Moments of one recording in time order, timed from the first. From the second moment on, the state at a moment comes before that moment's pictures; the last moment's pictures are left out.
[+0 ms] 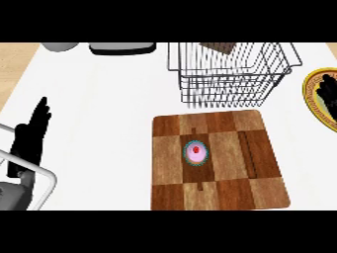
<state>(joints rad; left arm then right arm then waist) -0.14 0.50 -0.22 -1.30 0.27 0.41 0.01 -0.05 -0.56 0.02 -1.73 -0.13 0.02 -0.08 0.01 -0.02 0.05</state>
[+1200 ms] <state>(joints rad) 0.03 0.33 -0.23 -1.30 0.31 0.26 0.06 -0.61 -0.17 0.49 -1.35 0.55 -0.44 0.54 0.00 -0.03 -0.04</state>
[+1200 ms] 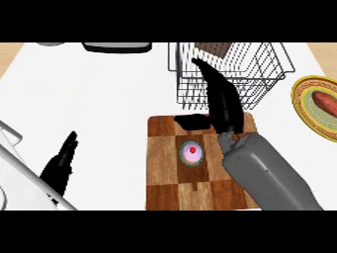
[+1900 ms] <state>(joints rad) 0.08 0.33 -0.19 -1.33 0.31 0.24 0.07 -0.92 -0.27 0.49 -1.51 0.40 0.21 1.08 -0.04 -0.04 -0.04</state>
